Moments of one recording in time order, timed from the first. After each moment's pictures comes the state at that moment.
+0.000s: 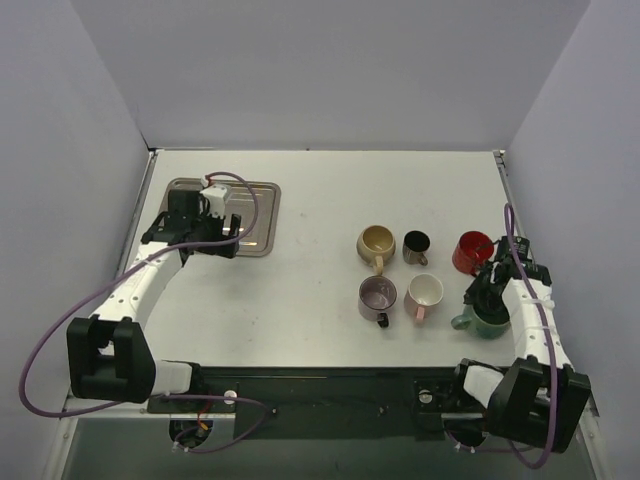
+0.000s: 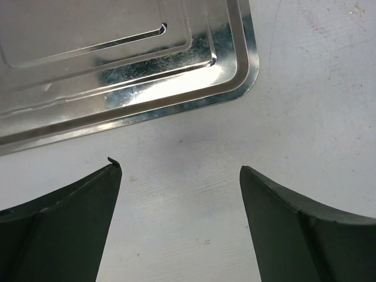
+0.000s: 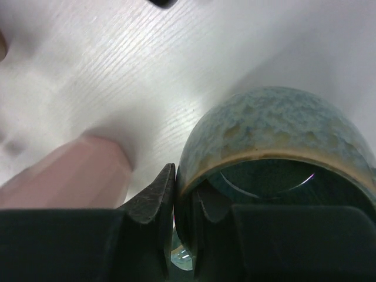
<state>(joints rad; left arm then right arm) -0.11 1.34 1.00 -0.49 0.13 0.11 -0.25 1.05 0.73 -0.88 0.01 0.39</state>
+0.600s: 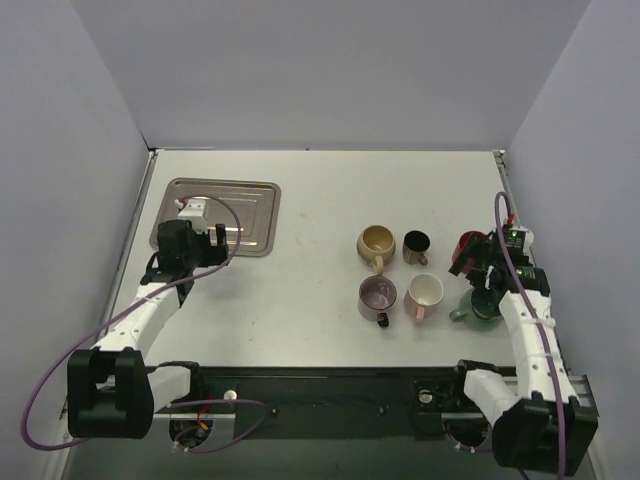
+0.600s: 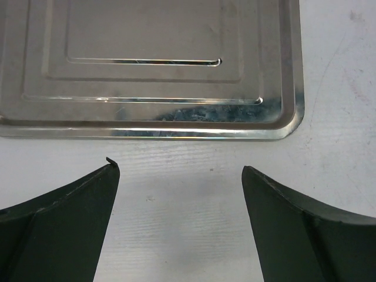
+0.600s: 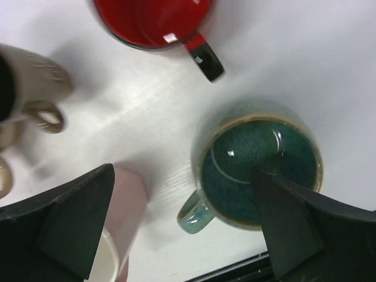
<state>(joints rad) -0.04 1.18 0.63 -0.03 0.06 -0.02 -0.20 1.03 0.72 -0.72 0.09 0.37</state>
